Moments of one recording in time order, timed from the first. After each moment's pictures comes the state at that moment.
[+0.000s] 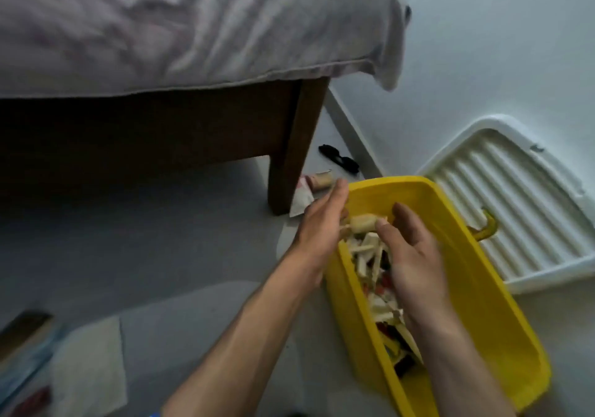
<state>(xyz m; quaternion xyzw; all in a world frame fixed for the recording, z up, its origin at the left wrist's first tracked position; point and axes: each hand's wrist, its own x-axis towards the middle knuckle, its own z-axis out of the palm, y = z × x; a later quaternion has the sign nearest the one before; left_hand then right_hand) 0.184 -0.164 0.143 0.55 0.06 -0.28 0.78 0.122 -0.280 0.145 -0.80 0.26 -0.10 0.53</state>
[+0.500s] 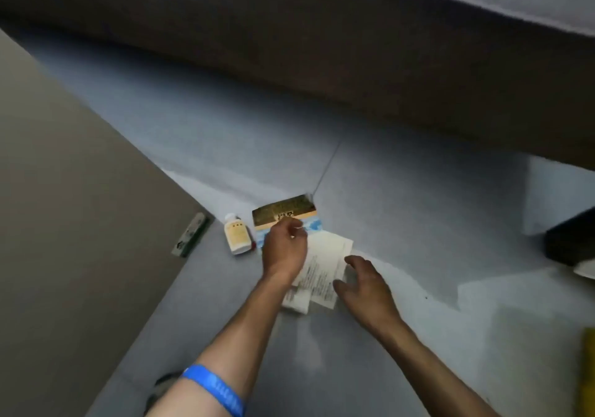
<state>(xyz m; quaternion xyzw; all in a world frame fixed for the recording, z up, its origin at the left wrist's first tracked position) 0.054 0.192 -0.016 0.71 0.52 0.02 0.48 0.090 0.030 -0.037 -0.87 -0.16 0.34 0.30</state>
